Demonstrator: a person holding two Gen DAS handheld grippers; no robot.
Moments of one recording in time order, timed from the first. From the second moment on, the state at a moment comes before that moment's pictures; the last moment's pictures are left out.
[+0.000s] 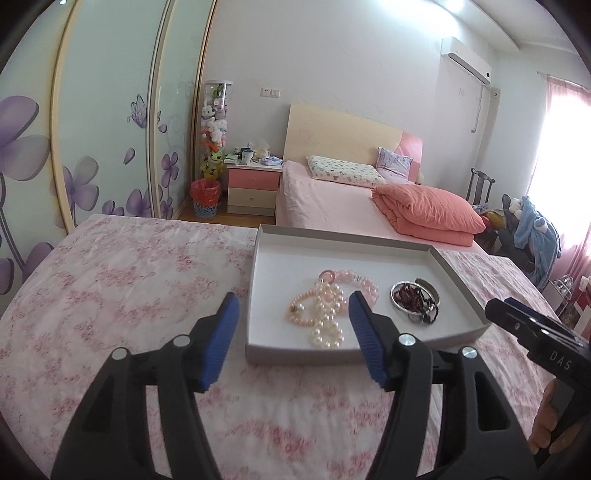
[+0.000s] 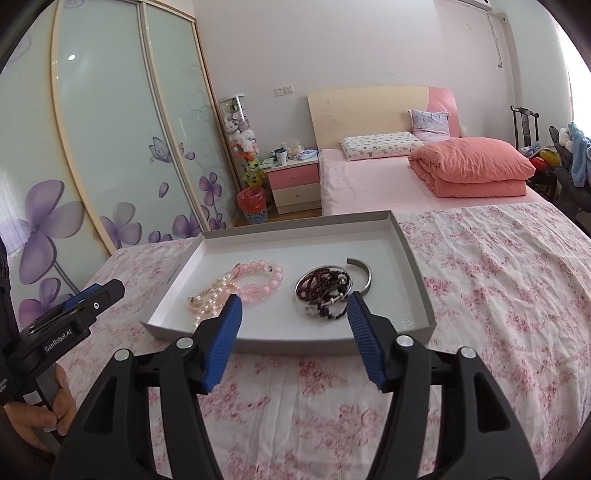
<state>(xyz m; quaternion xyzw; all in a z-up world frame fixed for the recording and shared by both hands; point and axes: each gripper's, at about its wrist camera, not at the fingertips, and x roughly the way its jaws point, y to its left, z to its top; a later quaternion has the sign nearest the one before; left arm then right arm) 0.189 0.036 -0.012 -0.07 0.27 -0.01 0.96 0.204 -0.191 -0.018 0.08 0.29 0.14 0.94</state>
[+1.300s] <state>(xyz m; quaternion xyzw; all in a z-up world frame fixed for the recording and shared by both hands) 0.089 0.018 -0.003 -0.01 0.21 0.00 0.98 0.119 -0.195 -0.015 0.05 0.25 0.12 0.96</state>
